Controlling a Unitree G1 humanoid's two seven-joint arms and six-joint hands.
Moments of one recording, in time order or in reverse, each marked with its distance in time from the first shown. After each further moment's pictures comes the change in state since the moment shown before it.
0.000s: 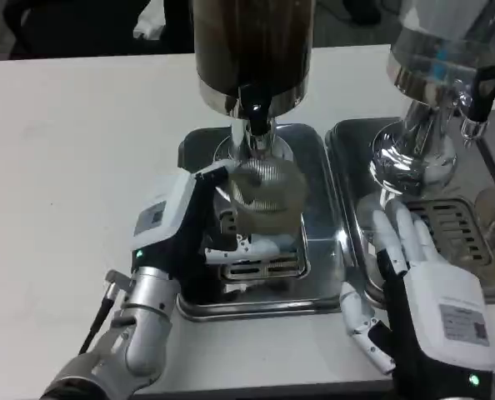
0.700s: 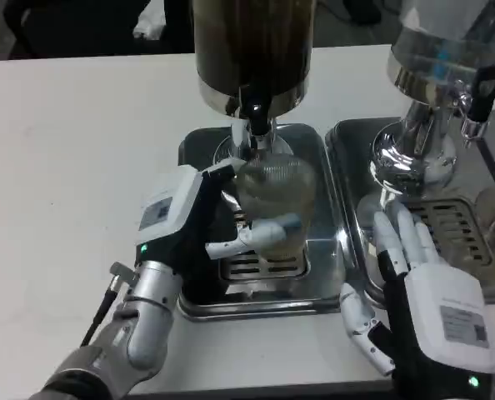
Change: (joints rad) left arm -0.021 0.003 -0.008 0.011 -0.006 0.007 -0.037; right arm 0.005 0.009 -0.002 0.003 0.001 0.001 -0.001
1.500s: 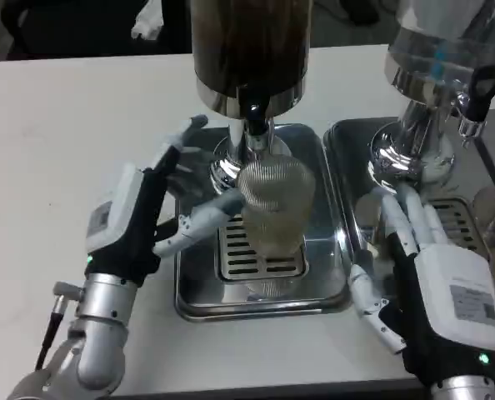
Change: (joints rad) left arm 0.126 0.112 0.093 -0.132 -0.057 -0.186 0.060; right arm -0.078 -0.049 -0.031 0.037 0.061 -0.018 0.014
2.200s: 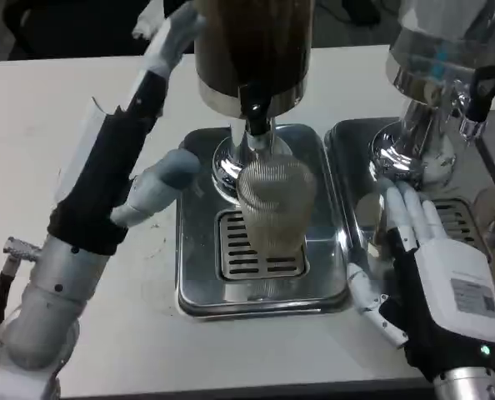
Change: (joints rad) left arm 0.188 0.079 0.122 -0.641 -0.599 -0.089 -0.749; right arm -0.031 -0.022 -0.013 0.024 0.039 -0.023 0.027
